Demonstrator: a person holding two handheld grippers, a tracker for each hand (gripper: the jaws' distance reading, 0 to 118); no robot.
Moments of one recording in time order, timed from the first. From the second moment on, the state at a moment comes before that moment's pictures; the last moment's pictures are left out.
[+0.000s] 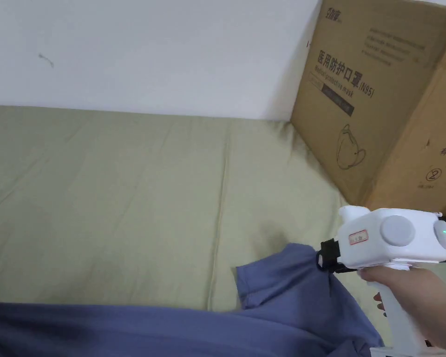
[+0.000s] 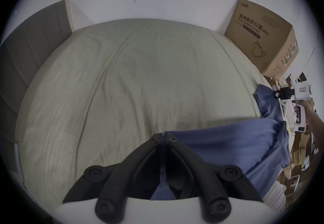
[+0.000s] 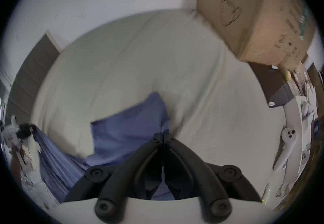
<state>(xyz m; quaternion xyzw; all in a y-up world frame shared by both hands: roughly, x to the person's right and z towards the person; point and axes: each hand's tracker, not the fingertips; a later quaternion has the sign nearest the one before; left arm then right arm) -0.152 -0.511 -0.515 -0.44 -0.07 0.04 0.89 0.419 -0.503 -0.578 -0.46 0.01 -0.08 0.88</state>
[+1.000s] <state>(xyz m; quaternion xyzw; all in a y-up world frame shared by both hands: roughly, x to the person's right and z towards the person) -0.184 -0.558 -0.297 -0.46 -0.09 0.06 0.88 0.442 -0.553 -0.281 -0.44 -0.07 -0.13 0.89</state>
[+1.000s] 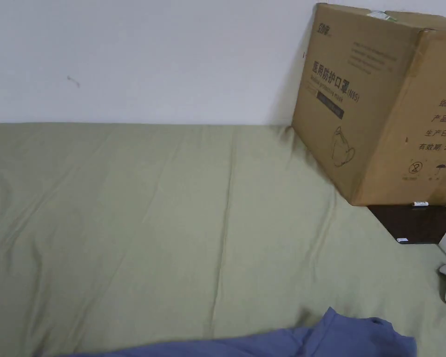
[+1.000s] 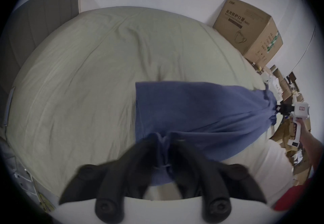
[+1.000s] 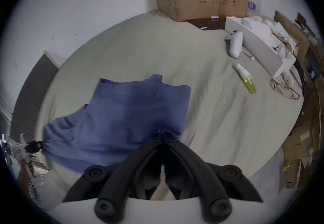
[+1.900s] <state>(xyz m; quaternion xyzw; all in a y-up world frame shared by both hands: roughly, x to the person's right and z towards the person) -0.071 -0.401 -0.197 0.01 -0.03 -0.01 1.00 0.262 -0.396 -0.194 0.00 -0.03 -0.04 1.00</state>
